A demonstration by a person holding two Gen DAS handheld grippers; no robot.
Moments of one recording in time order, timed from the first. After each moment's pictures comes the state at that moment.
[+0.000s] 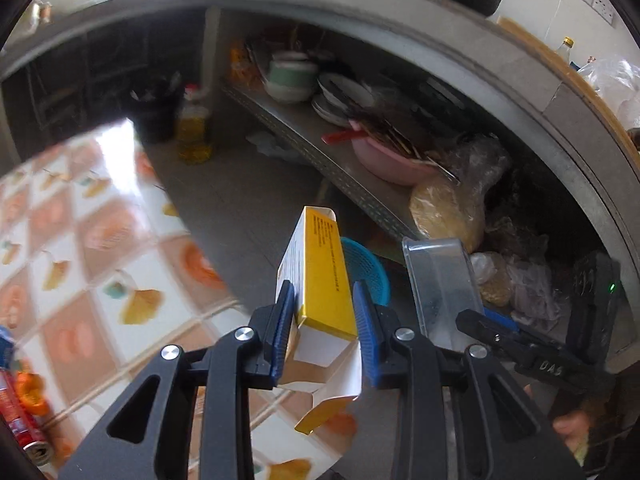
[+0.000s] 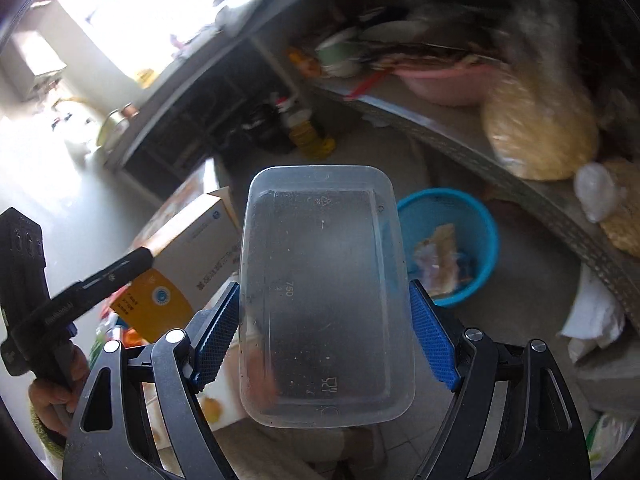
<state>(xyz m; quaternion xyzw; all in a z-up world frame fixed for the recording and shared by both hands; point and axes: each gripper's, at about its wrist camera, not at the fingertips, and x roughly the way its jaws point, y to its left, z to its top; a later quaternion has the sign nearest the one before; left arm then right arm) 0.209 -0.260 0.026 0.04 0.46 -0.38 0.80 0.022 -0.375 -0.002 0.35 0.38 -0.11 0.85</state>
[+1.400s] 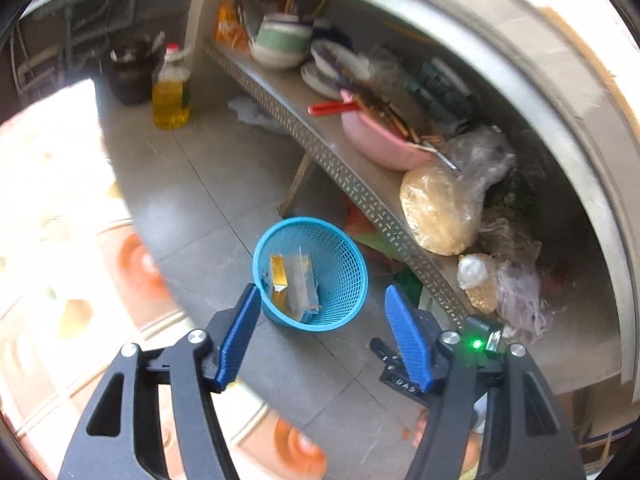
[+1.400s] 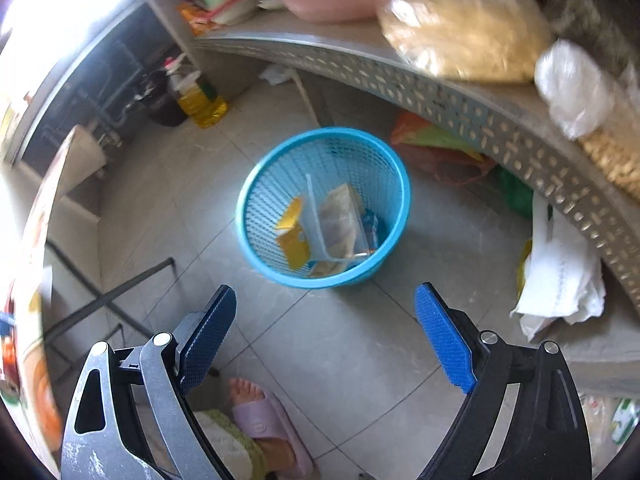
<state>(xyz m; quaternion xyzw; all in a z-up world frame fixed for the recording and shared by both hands) 0.226 -0.289 0.001 0.02 0.49 -0.39 0.78 0.047 -0.400 -0.131 0.31 0.46 -0.22 0.81</state>
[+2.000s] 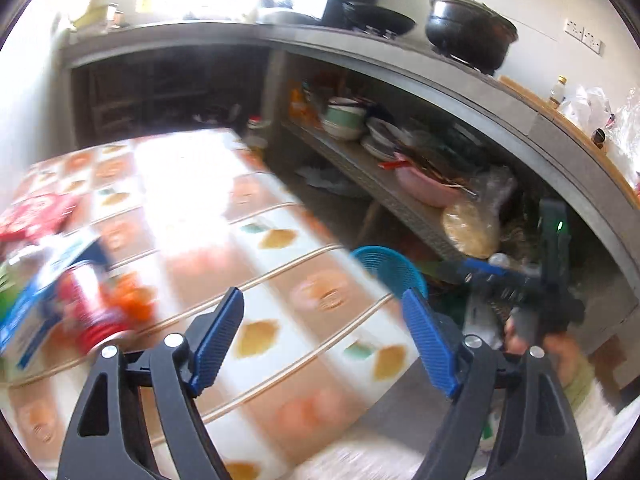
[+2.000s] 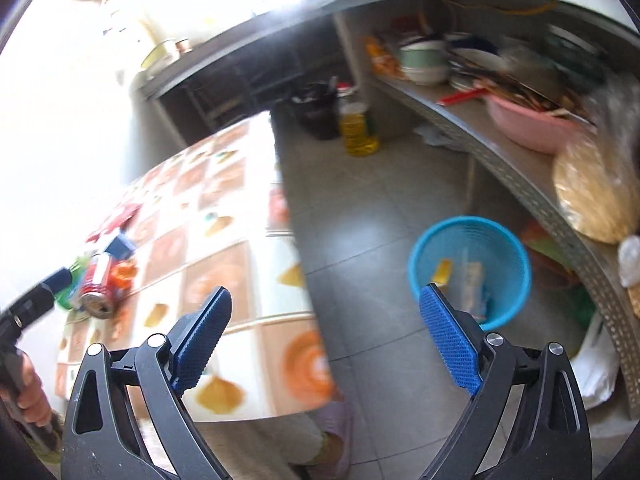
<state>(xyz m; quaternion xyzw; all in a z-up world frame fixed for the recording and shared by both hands) 0.123 -0.055 0.040 0.01 0.37 -0.31 0.88 0.074 -0.282 0.000 0.21 0.38 -0.01 0.90</state>
